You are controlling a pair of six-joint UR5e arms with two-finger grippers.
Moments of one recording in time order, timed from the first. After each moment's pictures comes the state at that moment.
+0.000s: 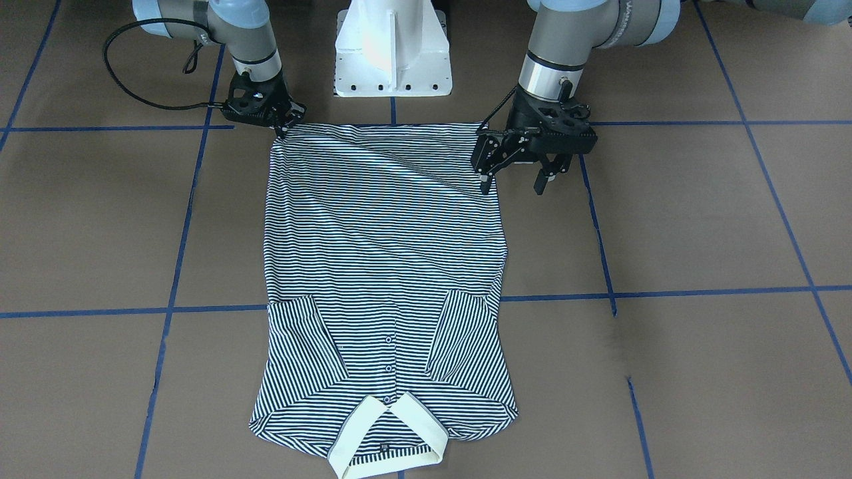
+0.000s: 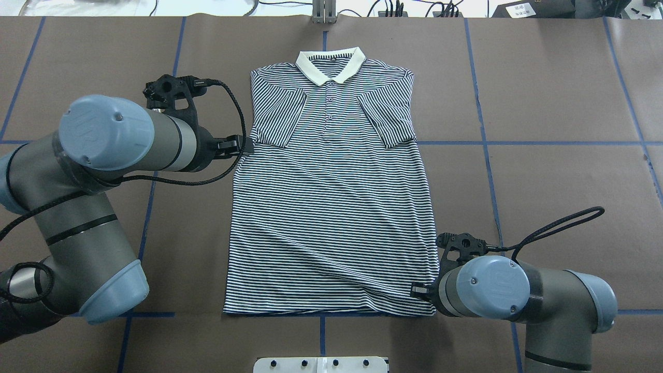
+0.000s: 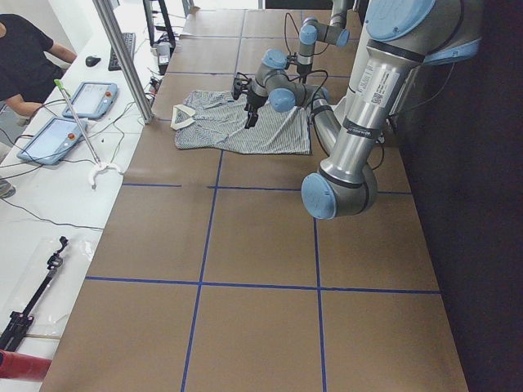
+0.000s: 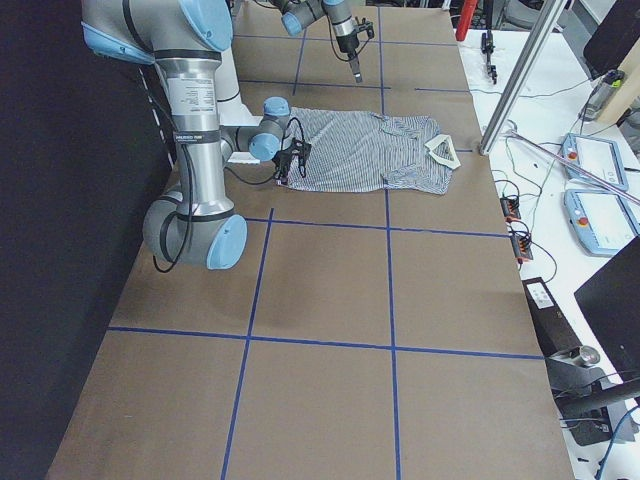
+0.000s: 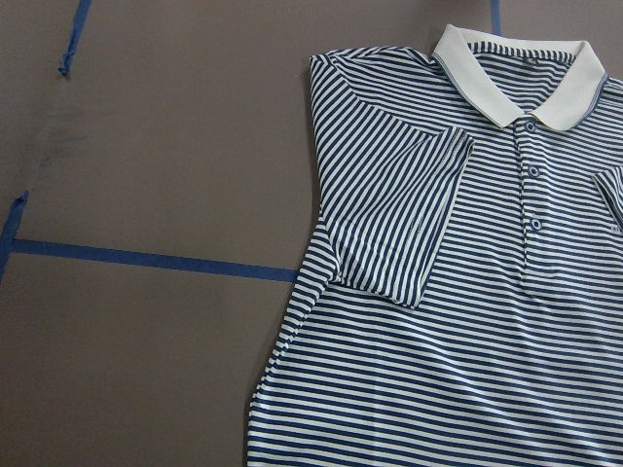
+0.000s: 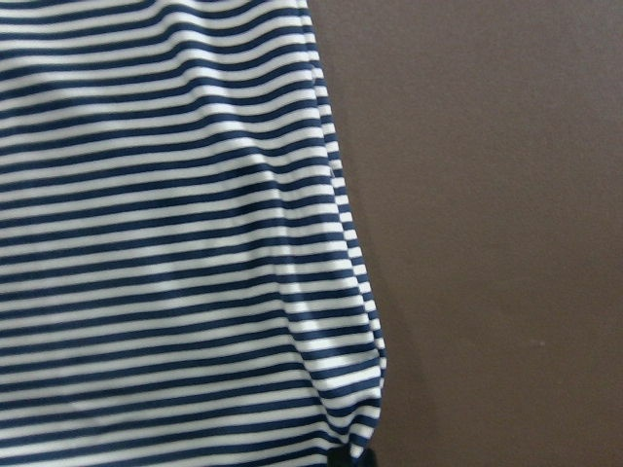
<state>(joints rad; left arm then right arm) -0.61 -2.02 -1.97 -1.70 -1.68 -1.30 0.23 -1.40 2.03 -1.46 1.71 1.63</state>
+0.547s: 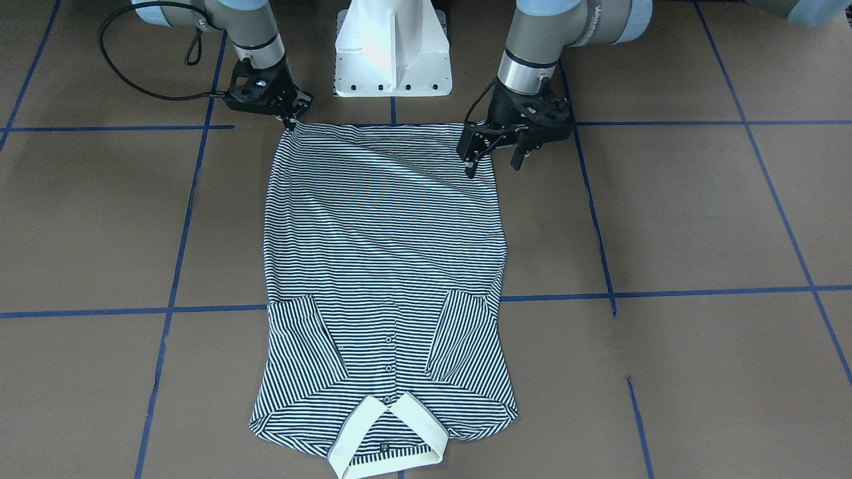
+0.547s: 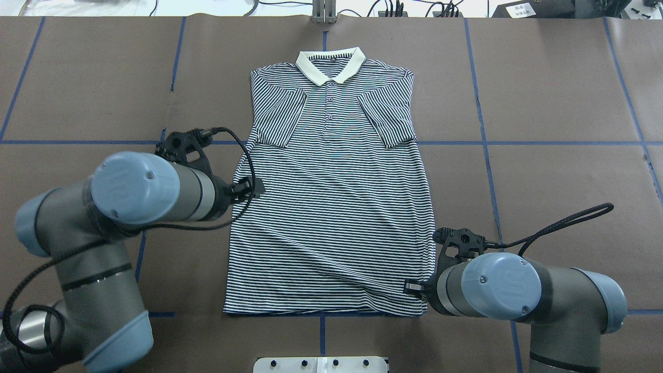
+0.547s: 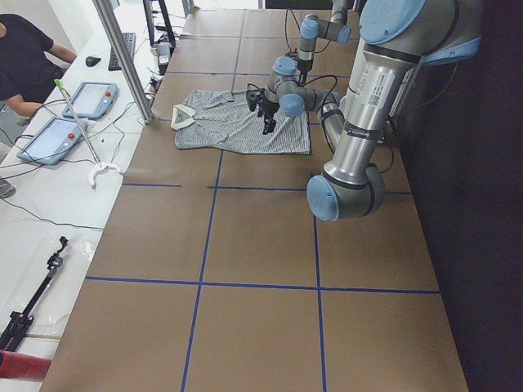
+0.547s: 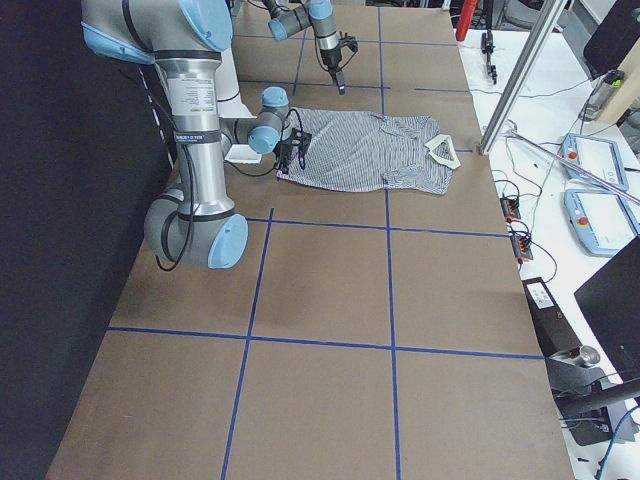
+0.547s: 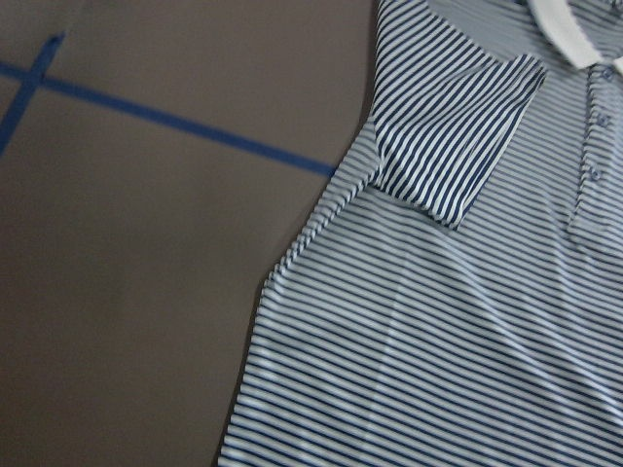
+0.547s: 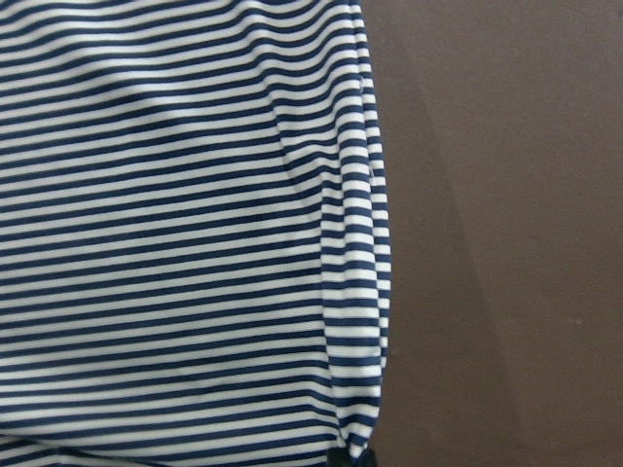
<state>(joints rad) -0.44 -1.98 -1.99 -1.67 -1.66 -1.64 0.24 -1.39 2.09 -1.46 1.70 1.64</state>
